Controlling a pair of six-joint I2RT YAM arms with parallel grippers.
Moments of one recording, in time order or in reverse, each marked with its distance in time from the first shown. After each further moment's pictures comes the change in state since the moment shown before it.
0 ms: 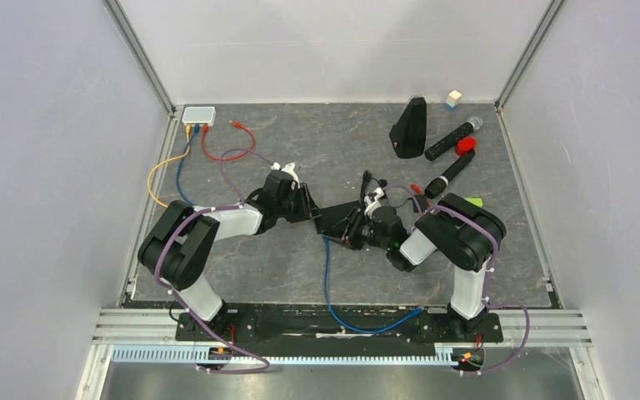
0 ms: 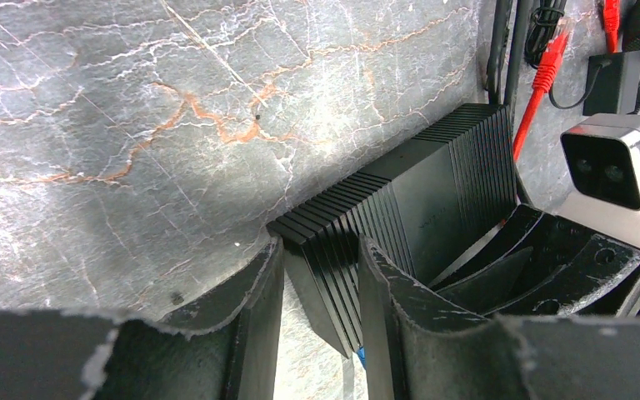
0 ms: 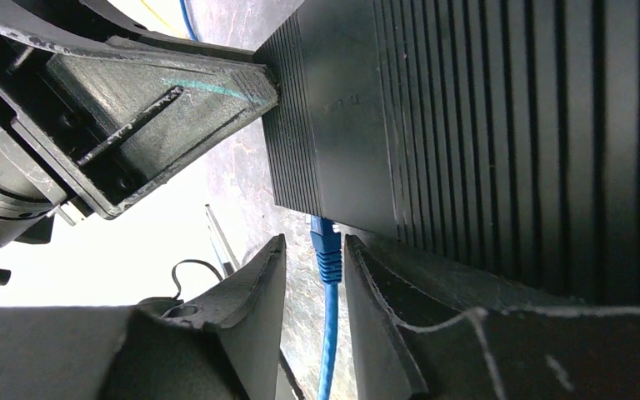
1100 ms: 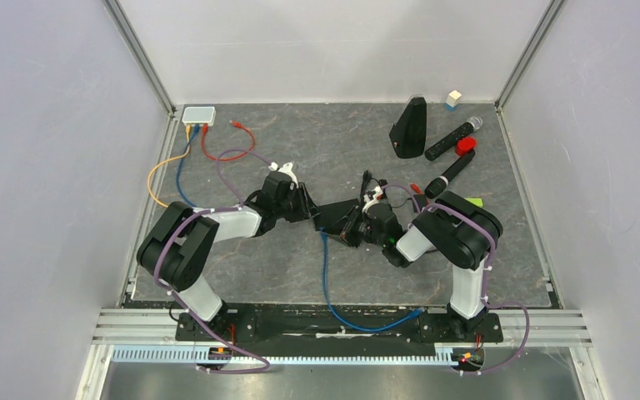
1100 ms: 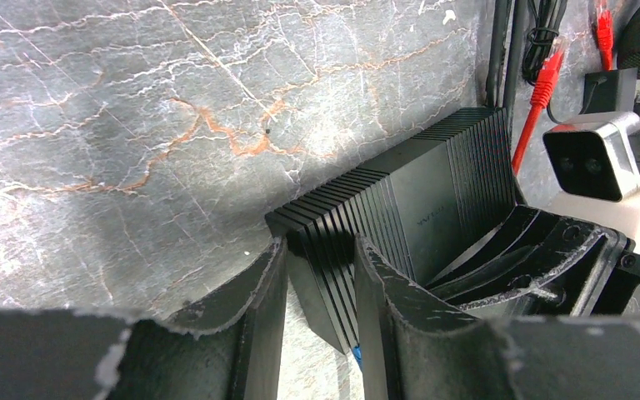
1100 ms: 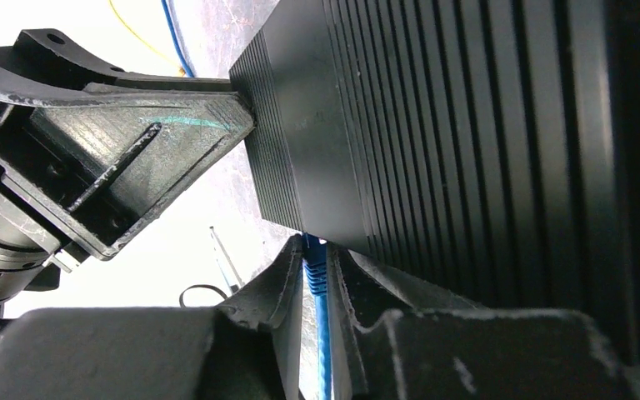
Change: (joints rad) left arm 0.000 -0.010 -0.026 0.049 -0.029 0.000; right arm 0.003 0.024 0.057 -0.066 0.049 0.051
